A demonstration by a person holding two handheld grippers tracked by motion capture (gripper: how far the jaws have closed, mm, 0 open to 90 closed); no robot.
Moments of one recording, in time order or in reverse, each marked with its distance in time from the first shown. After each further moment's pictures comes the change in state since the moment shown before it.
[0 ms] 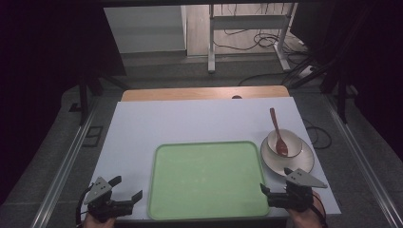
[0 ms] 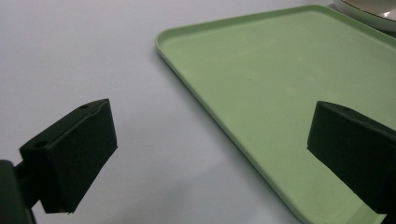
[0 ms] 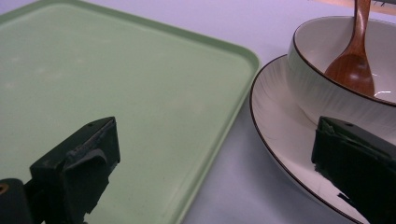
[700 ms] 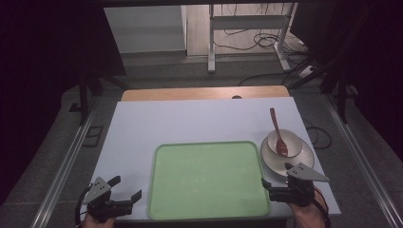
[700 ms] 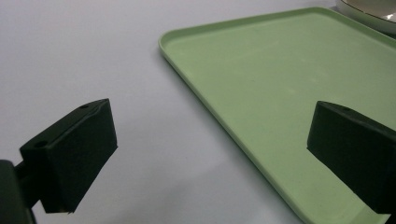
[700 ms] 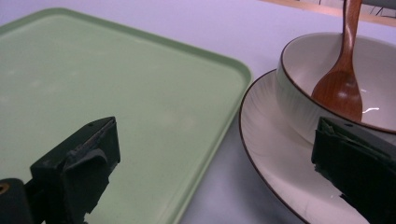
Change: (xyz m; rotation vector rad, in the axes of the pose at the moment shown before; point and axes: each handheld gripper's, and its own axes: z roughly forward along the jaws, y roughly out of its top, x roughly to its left) left arm 0.001 0.000 -0.001 -0.008 0.010 -0.006; right arm -0.009 0.011 0.003 -0.013 0.004 0.004
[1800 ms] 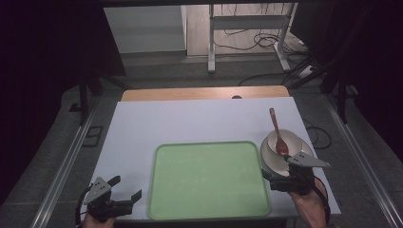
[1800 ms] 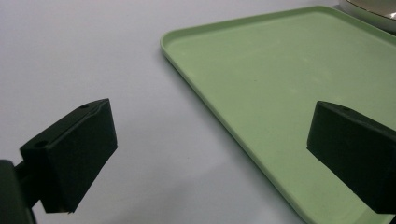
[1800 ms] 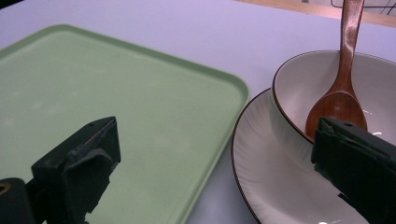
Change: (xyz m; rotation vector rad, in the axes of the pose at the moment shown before) left arm -0.001 0.000 0.000 0.004 0.009 0.007; right arm -0.016 0.022 0.010 0.013 0.044 0.039
